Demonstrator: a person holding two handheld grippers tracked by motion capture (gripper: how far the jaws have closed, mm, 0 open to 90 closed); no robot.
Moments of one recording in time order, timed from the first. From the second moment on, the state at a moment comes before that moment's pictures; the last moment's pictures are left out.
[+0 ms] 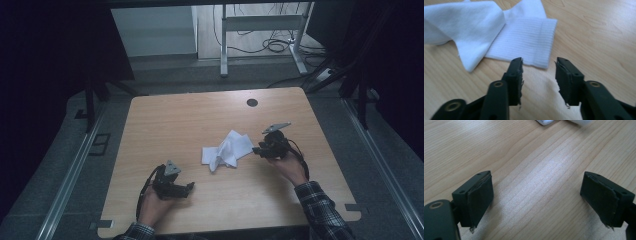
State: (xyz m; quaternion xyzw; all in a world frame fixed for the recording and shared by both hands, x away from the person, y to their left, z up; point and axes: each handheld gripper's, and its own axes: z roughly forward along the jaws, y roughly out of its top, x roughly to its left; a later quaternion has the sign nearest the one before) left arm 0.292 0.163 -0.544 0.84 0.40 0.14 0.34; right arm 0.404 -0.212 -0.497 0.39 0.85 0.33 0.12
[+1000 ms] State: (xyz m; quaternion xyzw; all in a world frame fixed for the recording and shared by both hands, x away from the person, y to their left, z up) left arm 0.292 0.163 -0.544 0.84 0.40 0.14 0.34; right arm 0.430 -0.197 -0.494 0.40 0.85 0.33 0.11
